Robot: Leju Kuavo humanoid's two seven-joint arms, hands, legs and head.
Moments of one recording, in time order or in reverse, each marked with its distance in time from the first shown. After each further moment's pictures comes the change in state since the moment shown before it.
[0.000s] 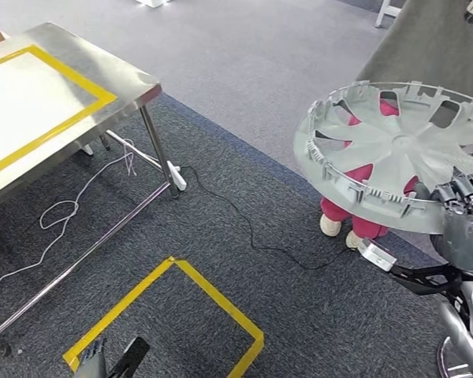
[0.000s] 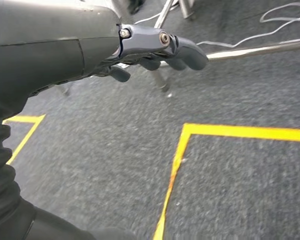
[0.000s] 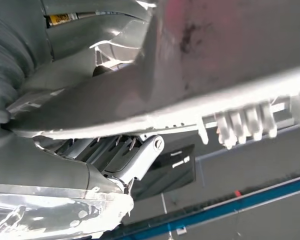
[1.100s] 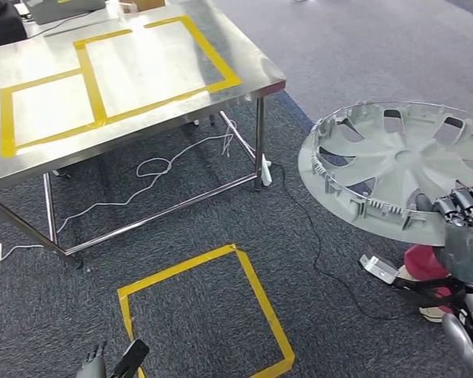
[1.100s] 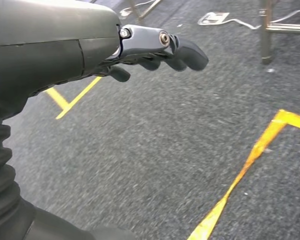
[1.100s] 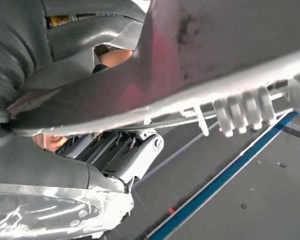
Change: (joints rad) left arm 0.001 0.004 0.007 0.007 0.008 -0.010 0.000; right arm 0.064 -0.016 -0.027 -0.032 -0.002 0.000 -0.014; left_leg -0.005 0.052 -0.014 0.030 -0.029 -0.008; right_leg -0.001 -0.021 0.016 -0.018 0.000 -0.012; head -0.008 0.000
